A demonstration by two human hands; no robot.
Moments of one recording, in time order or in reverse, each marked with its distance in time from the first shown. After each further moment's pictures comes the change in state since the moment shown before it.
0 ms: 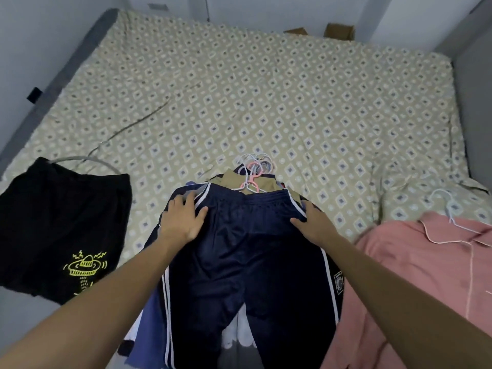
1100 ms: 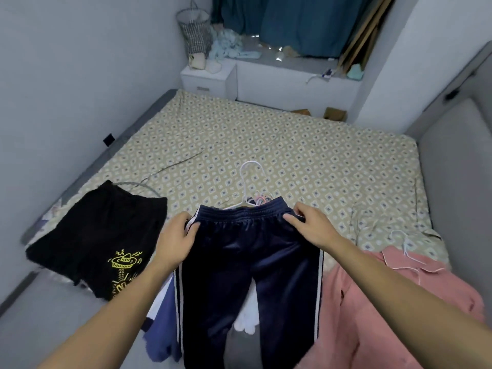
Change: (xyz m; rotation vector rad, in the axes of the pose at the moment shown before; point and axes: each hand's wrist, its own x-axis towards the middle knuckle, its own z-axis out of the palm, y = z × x) left_hand -0.218 -0.007 -0.128 -0.455 0.408 0.114; right_hand -0.200 -0.095 -0.132 0.044 0.240 -0.472
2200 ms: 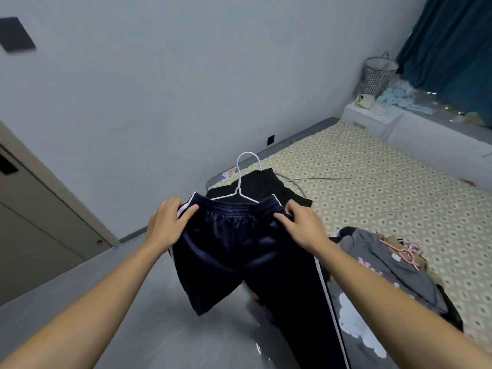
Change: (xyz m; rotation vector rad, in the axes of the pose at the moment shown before) left_hand -0.324 -0.309 -0.388 0.163 0.462 -0.419; right_hand -0.128 -0.463 0.305 -0.138 -0.152 -0.563
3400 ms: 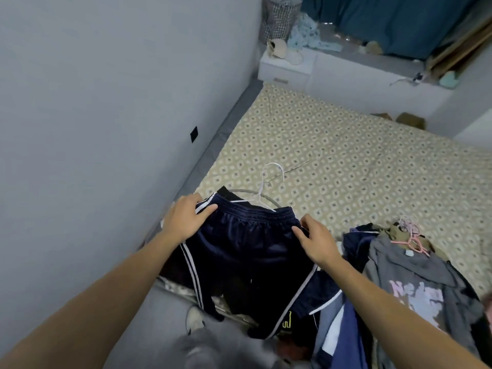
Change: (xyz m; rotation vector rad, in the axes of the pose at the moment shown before) left_hand 0.535 0.031 0.256 -0.060 -0.572 0.415; right_hand 0.321 0.131 0.104 0.005 0.131 0.681
